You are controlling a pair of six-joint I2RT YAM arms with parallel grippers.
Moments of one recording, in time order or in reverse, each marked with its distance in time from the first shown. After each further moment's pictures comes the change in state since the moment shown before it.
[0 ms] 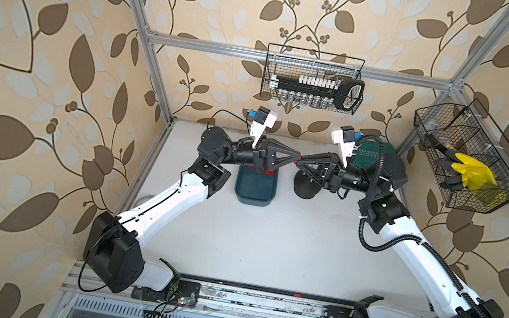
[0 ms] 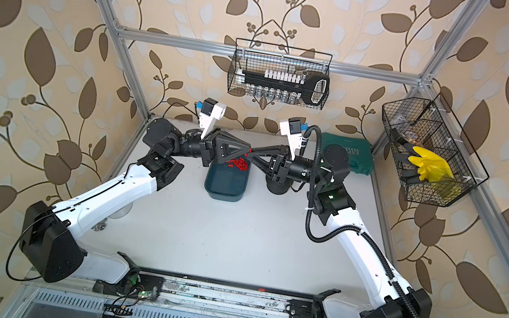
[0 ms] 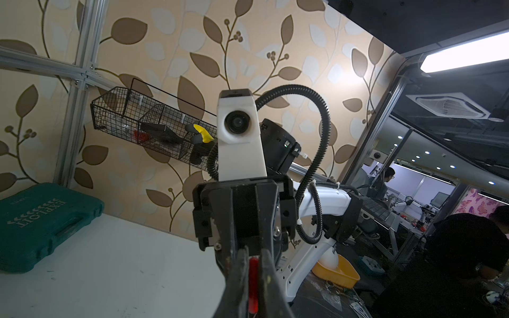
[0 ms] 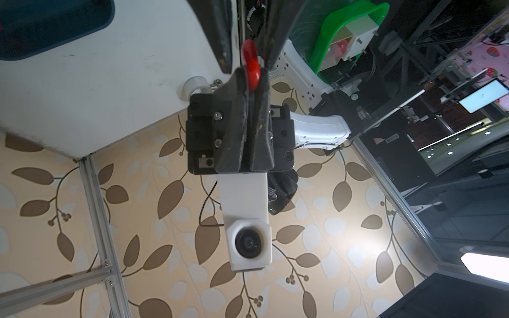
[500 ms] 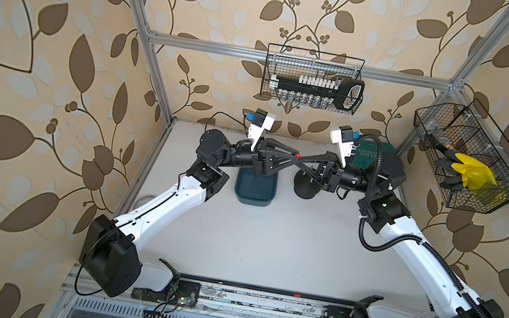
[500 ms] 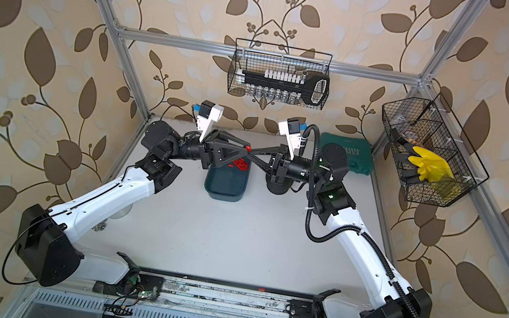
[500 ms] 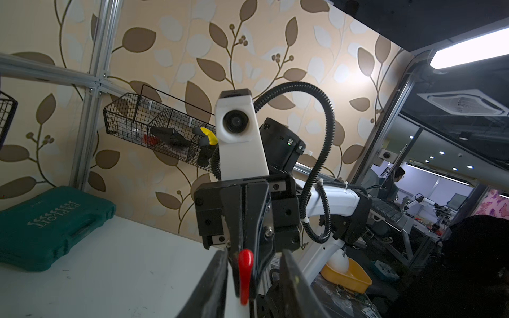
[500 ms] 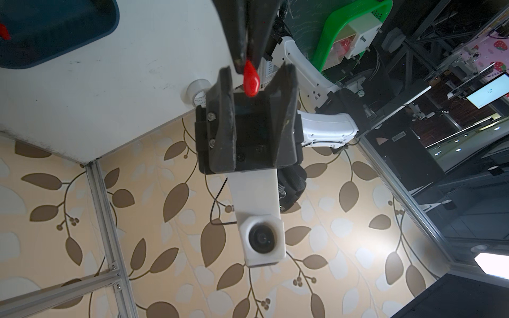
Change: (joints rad) left arm -0.001 -0.035 -0.046 -0.025 -0.047 0.059; right arm 0.002 0.000 0.006 -0.043 0.030 -0.027
